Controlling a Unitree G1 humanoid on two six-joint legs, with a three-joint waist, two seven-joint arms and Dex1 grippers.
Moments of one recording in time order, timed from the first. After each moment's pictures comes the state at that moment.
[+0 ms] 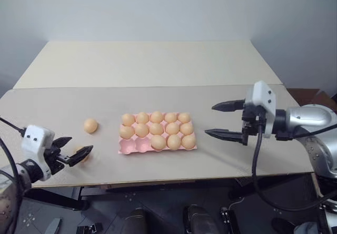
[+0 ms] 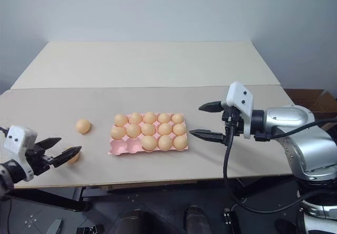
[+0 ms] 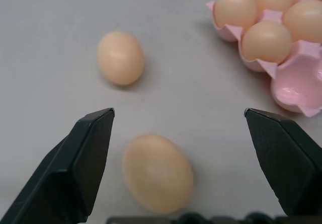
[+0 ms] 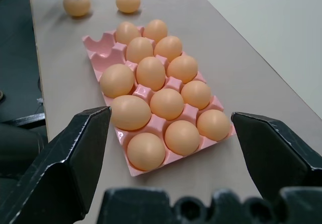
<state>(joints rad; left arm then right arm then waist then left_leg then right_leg) 0.21 0.72 0.57 -0.47 -0.59 0.85 -0.60 -0.46 -0.85 -0.10 -0.41 0.53 0.71 1.08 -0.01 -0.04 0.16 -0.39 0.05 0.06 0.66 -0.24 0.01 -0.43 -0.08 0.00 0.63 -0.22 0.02</state>
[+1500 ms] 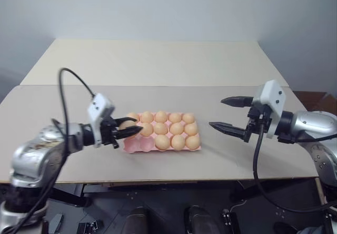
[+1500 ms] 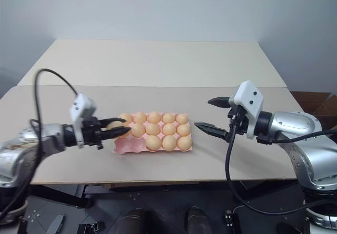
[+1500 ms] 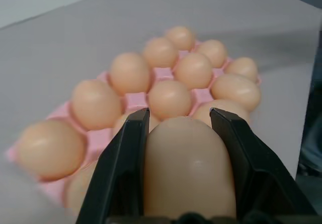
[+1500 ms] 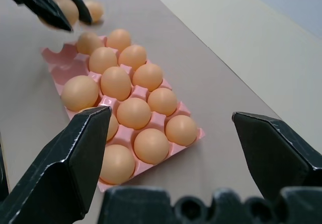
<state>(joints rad) -0.35 0.72 0.04 -0.33 -0.62 0.85 -0.82 -0.34 -0.86 -0.17 -0.50 0.59 0.69 0.85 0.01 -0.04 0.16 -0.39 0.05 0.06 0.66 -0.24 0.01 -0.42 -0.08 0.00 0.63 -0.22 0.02</state>
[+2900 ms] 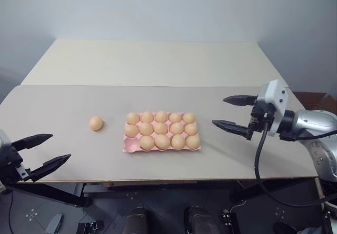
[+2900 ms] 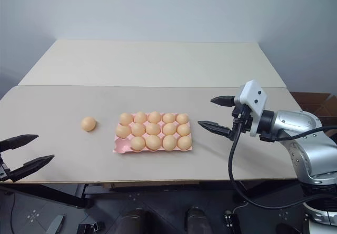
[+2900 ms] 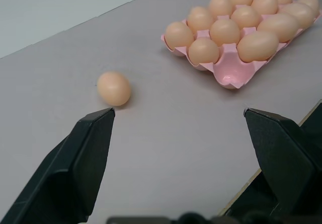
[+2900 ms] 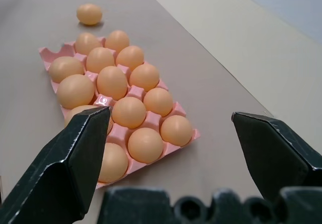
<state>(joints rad) 0.35 0.84 0.87 -0.36 -0.59 0.50 -1.16 -0.37 -0.85 -0.14 -0.36 0.56 0.56 0.93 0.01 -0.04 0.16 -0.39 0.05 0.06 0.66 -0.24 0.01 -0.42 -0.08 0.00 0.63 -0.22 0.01</state>
